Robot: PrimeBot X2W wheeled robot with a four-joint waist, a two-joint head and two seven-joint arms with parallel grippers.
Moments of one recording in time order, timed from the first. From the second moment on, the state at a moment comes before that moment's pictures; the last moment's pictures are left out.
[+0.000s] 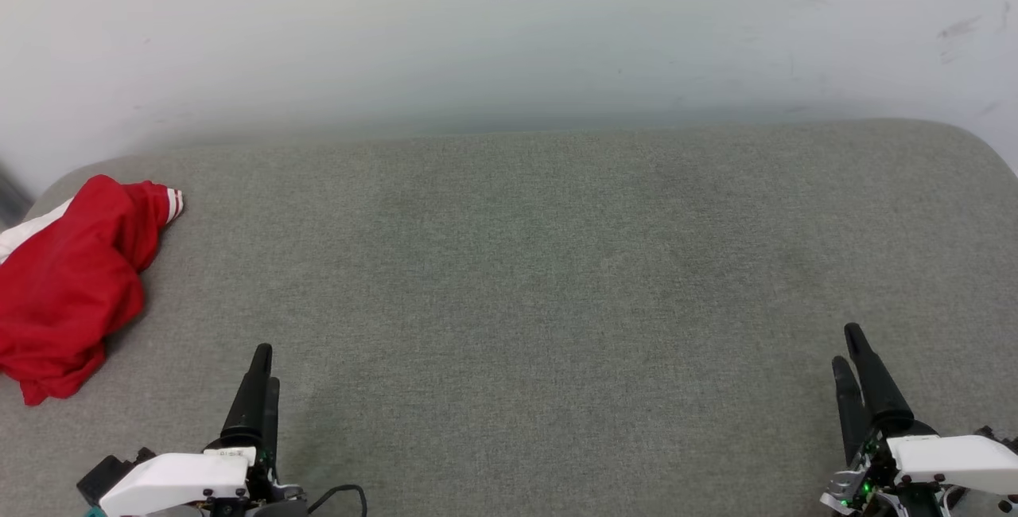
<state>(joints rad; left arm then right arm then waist) -0.04 0.05 0.11 0.25 -1.51 -0.13 0.03 -0.04 -0.05 -0.08 0.25 1.54 0.13 0.03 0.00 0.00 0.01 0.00</state>
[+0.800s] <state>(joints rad) -0.03 0.05 0.15 0.05 -1.01 -0.06 -0.06 -0.05 -0.05 -0.07 0.06 0.77 0.13 -0.06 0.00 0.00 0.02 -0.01</state>
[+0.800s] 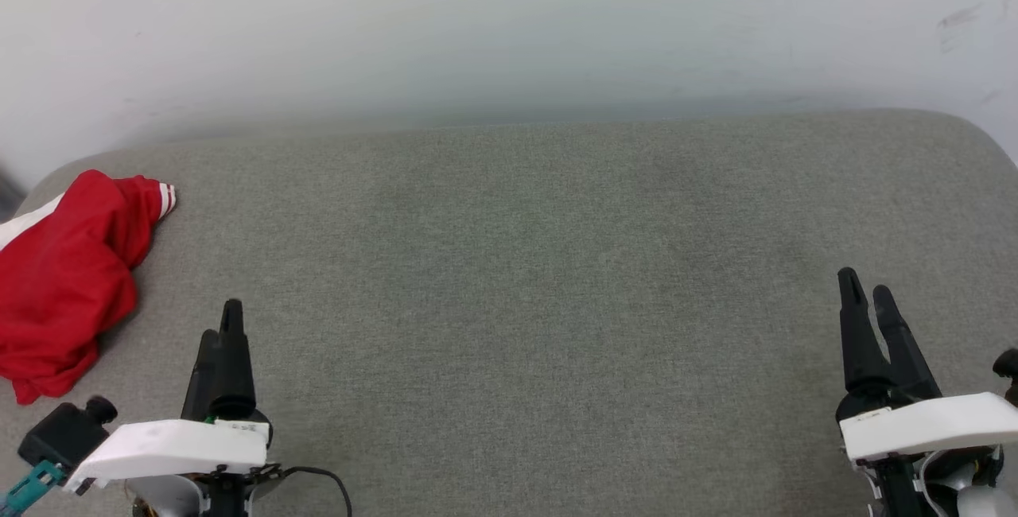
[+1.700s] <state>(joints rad) -0.01 0.18 -0.24 -0.06 -0.47 0.25 -0.14 -0.04 -0.05 -0.05 -0.01 0.22 0.13 -0.14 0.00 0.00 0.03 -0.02</state>
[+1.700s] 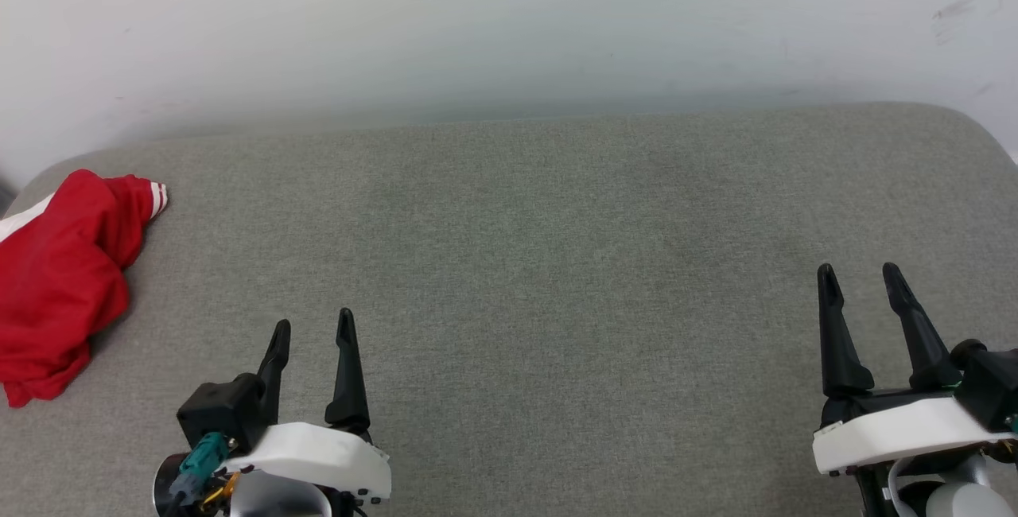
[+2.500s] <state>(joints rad) 0.00 0.23 -0.33 -0.13 -0.37 0.36 -0.20 -0.02 -0.05 -0.05 -0.03 0.11 0.13 -0.20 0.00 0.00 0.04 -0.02</state>
